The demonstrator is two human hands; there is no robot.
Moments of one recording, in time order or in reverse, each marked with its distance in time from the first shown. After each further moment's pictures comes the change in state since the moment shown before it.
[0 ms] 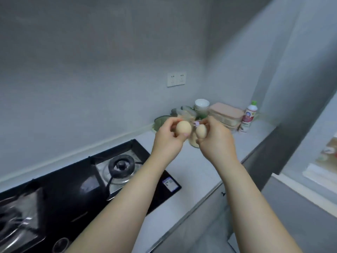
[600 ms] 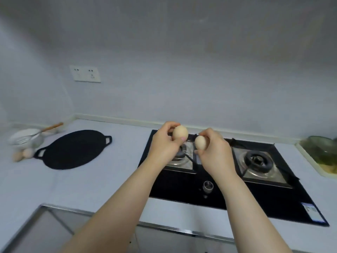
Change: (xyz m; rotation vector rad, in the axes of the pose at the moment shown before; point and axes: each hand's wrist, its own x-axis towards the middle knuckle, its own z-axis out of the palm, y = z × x) left_hand -0.291 0.027 -0.352 0.285 0.781 -0.162; right_hand -0.243 -0.293 0.136 0.434 -0.573 -0.546
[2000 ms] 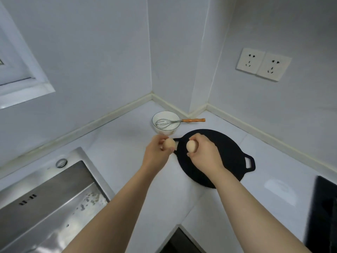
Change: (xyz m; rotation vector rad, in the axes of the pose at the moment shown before) left_hand 0.036 -0.235 -0.527 0.158 0.646 -0.465; right_hand 0.053 -0.347 0.491 0.062 -0.709 -0.388
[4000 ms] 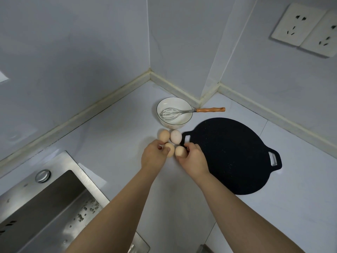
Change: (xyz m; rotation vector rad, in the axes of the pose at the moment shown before) left_hand 0.110 -0.102 -0.012 0.331 -0.071 -0.219; right_hand 0.076 0.017 0.156 0.107 -0.067 0.305
